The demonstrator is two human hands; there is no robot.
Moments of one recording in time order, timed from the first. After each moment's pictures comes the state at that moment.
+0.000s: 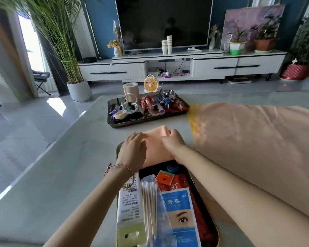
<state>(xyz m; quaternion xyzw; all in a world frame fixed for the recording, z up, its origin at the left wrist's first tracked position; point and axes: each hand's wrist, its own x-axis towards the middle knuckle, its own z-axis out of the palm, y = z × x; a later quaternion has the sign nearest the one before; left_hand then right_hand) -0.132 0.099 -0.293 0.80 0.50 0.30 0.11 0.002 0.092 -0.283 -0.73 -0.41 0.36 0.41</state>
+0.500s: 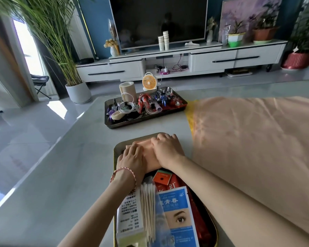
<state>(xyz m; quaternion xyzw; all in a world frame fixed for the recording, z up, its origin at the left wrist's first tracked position) -0.137 0.097 -0.329 0.82 0.57 0.11 0.05 -0.004 0.090 -0.315 -0.69 -0.71 -0.06 0.13</state>
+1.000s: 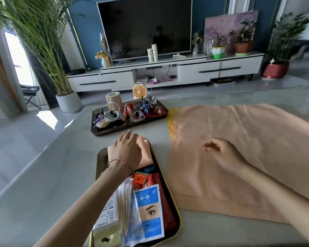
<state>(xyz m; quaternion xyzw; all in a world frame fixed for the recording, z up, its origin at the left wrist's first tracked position) -0.089 0.072 -0.270 0.81 0.55 0.21 0.02 0.160 -0.034 -0.291 -0.70 -0.55 0.19 0.41</state>
